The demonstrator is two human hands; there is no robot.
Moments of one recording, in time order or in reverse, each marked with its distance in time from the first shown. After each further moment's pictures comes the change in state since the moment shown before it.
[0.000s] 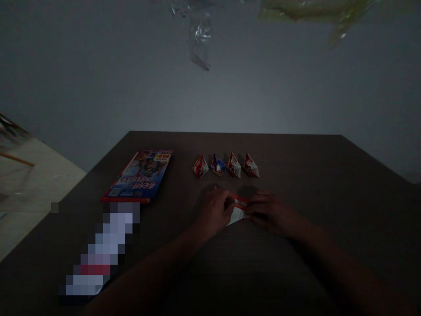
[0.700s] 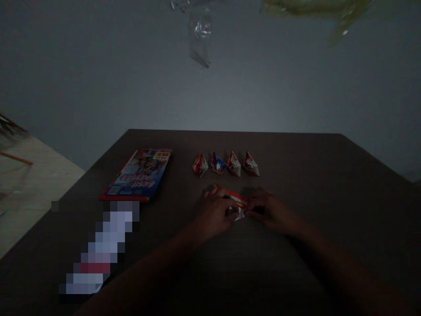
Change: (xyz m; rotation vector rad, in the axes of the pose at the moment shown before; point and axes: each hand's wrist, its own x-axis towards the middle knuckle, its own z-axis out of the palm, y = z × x) left_hand -0.006 0.001 -0.007 0.165 -0.156 0.101; right_hand 0.002 -0.002 0.007 0.112 0.019 0.208
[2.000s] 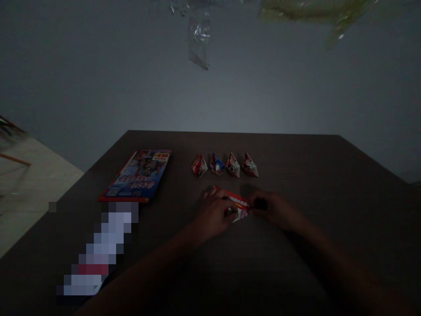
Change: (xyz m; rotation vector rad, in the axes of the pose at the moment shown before) left_hand 0.000 0.000 -0.003 -0.019 -0.027 -0.006; right_hand -0.001 0.012 -0.002 0.235 -0.012 0.309
